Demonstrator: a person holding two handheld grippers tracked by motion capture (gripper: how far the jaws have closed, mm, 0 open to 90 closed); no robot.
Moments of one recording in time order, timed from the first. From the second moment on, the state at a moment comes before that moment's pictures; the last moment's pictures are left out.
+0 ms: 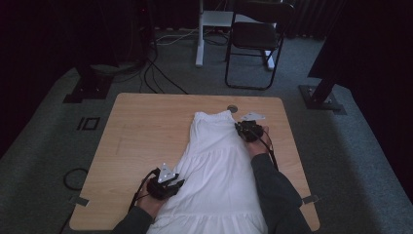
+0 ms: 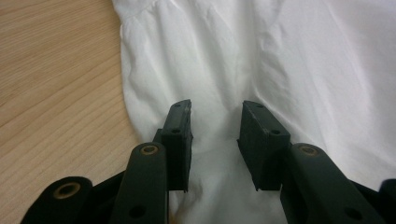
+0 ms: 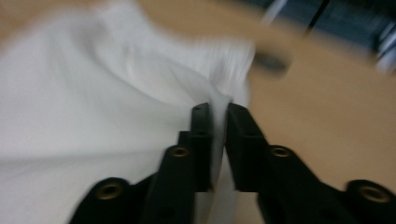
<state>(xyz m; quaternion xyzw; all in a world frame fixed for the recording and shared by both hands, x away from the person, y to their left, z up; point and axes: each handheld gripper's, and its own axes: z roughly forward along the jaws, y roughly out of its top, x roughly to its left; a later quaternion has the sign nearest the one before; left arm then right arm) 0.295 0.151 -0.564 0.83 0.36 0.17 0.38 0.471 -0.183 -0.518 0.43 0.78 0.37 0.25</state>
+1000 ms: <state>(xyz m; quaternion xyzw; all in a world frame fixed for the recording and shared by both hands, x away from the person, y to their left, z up) 0.318 0.123 -0.563 0.85 0.33 0.17 0.38 0.405 -0.201 -0.547 0.46 0.80 0.35 0.14</state>
